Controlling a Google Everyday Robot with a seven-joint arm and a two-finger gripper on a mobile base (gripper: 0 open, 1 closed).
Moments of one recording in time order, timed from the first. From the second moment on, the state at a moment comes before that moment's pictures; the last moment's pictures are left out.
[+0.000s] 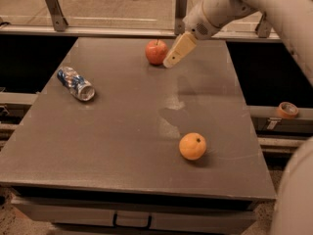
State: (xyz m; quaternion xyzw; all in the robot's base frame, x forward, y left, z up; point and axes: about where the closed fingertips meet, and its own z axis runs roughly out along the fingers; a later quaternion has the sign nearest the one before) arm 0.717 -0.069 0.920 -0.55 0.74 0.10 0.36
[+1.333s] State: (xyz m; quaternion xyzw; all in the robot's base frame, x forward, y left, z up) arm 0.795 -0.021 0.846 -0.46 0.78 0.18 0.39
